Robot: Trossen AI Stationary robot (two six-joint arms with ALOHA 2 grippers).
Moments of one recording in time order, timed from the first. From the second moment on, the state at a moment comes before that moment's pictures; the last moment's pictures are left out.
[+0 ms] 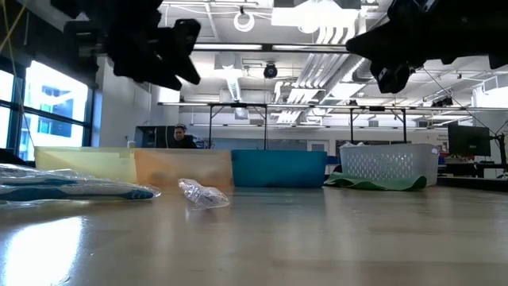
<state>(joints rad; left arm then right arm) -0.17 1.22 0.74 -0.15 -0.07 0.63 0.18 1.01 0.26 0.70 0.17 0.34</state>
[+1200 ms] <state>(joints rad) -0.17 1.52 1.02 -0.39 -0.14 0.89 0.18 0.84 0.11 0.83 0.07 0.15</state>
